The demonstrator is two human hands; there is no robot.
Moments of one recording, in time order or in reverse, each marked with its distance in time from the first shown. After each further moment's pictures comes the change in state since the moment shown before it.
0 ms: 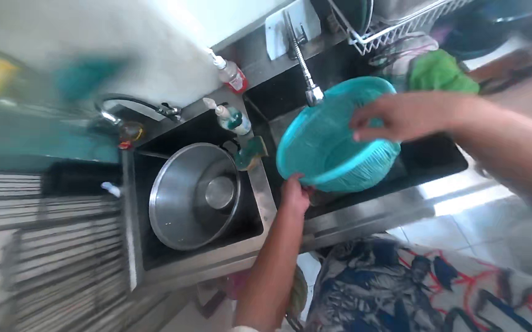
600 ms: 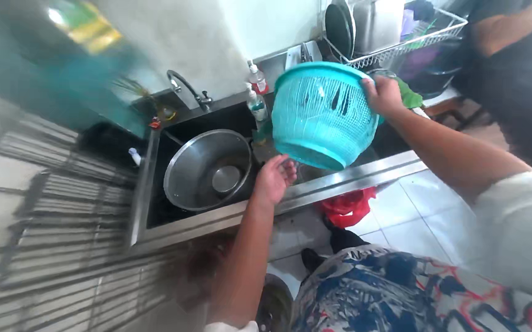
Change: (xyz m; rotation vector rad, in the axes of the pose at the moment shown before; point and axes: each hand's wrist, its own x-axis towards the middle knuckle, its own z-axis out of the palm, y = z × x) left_hand -0.120 -0.006 -0.172 0.029 -0.485 0.288; right_hand -0.047 -0.053 0.065 0.093 0.890 0.297
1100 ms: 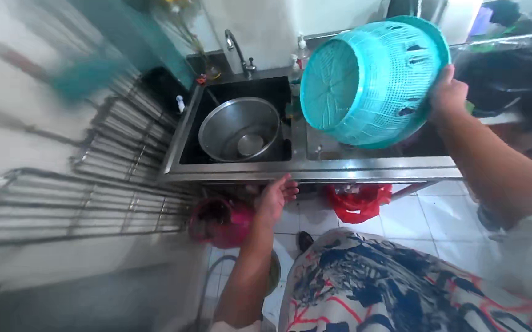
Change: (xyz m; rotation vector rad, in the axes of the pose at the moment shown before) left_hand -0.094 -0.106 -0.080 0.015 0.192 0.064; right_hand -0.045 -0.022 -0.014 0.343 0.163 0.476
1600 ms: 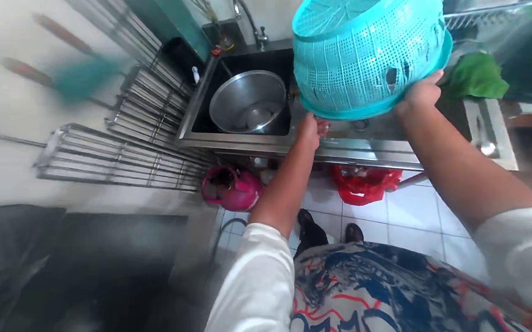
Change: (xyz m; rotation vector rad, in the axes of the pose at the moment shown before) left_hand 0.066 0.032 0.175 -0.063 0.253 0.024; right_hand -0.041 0.009 0.029 0.577 0.002 0.462
